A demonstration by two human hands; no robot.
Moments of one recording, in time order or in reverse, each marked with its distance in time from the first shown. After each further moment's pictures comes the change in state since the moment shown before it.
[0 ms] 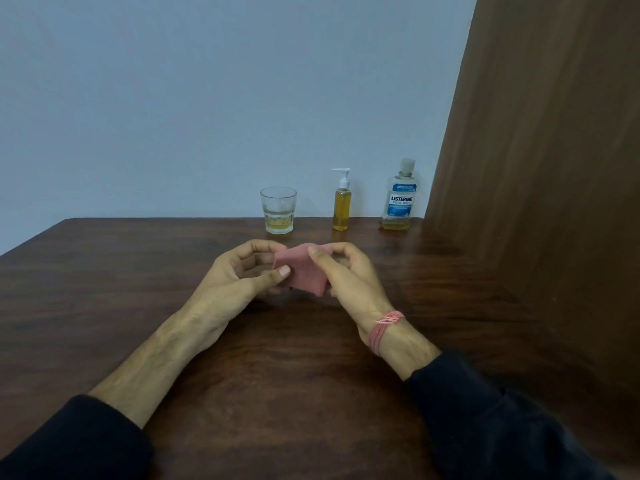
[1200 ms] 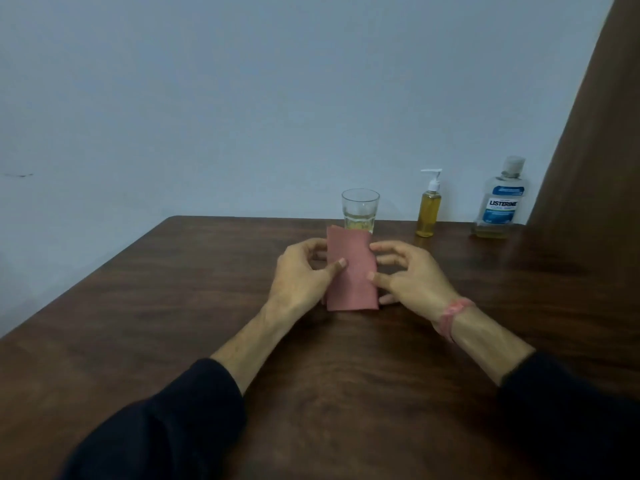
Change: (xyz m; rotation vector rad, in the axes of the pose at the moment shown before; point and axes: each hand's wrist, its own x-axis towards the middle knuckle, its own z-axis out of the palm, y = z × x) left_hand 0.040 -0.010 -0.039 0.510 0.327 -0.009; right_hand 0.057 0.000 0.038 -0.270 -0.165 -0.023
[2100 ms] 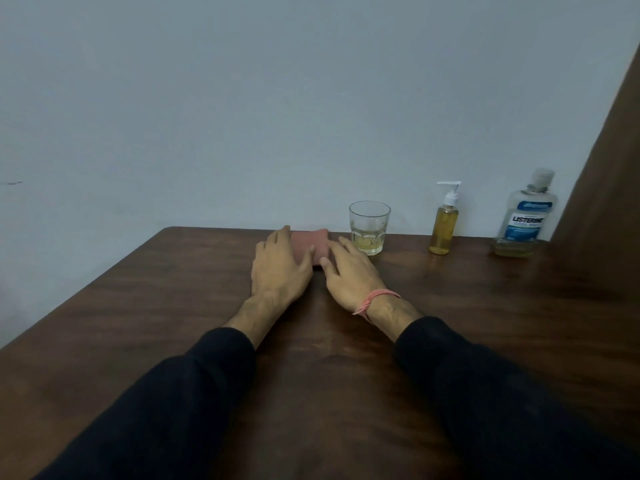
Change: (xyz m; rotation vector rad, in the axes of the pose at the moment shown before) left_hand 0.083 -0.028 -0.022 0.619 0.184 0.033; right_hand 0.099 -0.007 0.085 -0.626 -0.060 -0.243
